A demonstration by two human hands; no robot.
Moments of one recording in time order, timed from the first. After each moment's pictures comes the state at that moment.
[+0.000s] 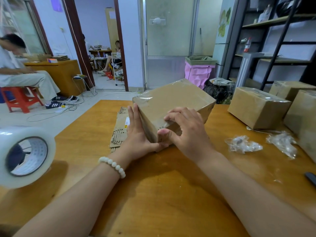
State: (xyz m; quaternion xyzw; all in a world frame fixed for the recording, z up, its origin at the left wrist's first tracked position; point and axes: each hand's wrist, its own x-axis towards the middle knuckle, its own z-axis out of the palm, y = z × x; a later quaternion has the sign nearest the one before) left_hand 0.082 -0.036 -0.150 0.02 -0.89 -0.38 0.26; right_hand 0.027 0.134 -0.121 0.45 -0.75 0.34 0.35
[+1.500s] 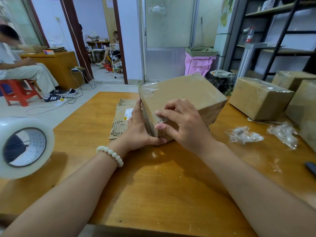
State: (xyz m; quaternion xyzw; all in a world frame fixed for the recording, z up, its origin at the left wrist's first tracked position) left_hand 0.067 -0.054 -0.164 0.01 -0.88 -0.42 0.20; right_hand 0.029 0.135 -0.118 0.53 -0.71 0.32 0.34
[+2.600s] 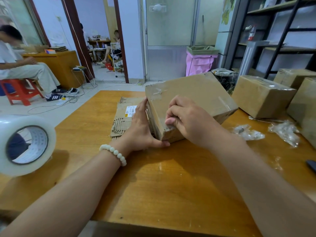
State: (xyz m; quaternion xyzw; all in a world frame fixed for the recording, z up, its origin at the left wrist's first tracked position) left_hand 0.066 -0.048 -0.167 -0.08 -0.90 -0.34 0.25; right_hand 0.038 0.150 -0.094 0.55 -0.75 0.29 0.21
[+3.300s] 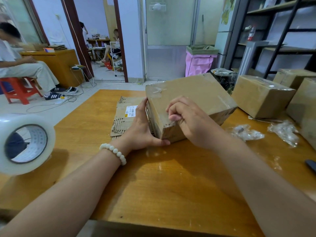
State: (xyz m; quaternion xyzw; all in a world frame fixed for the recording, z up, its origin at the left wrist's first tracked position) left_hand 0.067 -0.048 -0.165 -0.06 -0.89 -0.40 0.21; right_hand 0.037 0.154 -0.097 0.55 -0.75 0.35 0.14
